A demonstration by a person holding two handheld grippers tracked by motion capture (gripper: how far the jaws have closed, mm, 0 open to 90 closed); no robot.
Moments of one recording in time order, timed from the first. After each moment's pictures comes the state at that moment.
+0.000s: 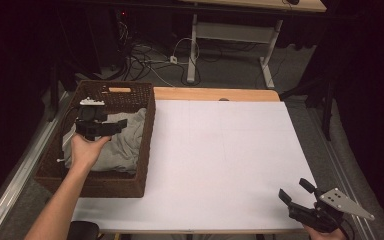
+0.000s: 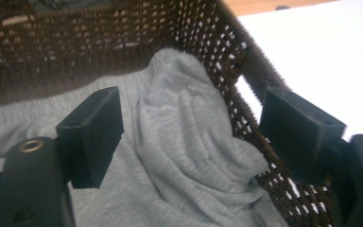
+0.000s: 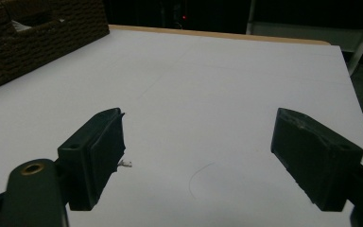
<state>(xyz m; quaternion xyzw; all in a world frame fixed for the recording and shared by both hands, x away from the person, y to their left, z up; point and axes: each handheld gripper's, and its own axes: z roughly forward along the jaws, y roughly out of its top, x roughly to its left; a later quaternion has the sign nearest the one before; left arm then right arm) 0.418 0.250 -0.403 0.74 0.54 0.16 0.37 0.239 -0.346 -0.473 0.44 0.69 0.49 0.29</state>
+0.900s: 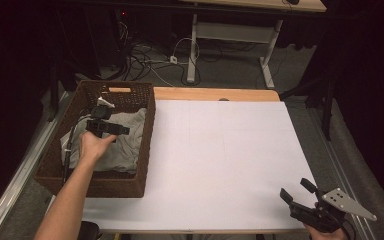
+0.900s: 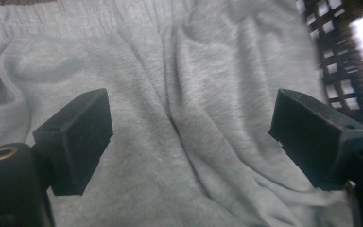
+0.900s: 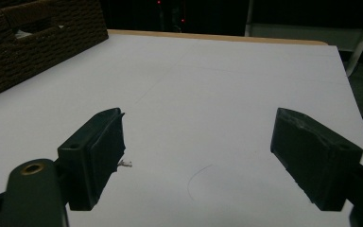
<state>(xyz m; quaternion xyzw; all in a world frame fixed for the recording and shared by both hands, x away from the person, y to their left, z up) 0.469 0.244 -0.449 0.76 0.61 0.10 0.23 0.238 -0.349 -0.473 0.45 0.68 0.50 0.29</state>
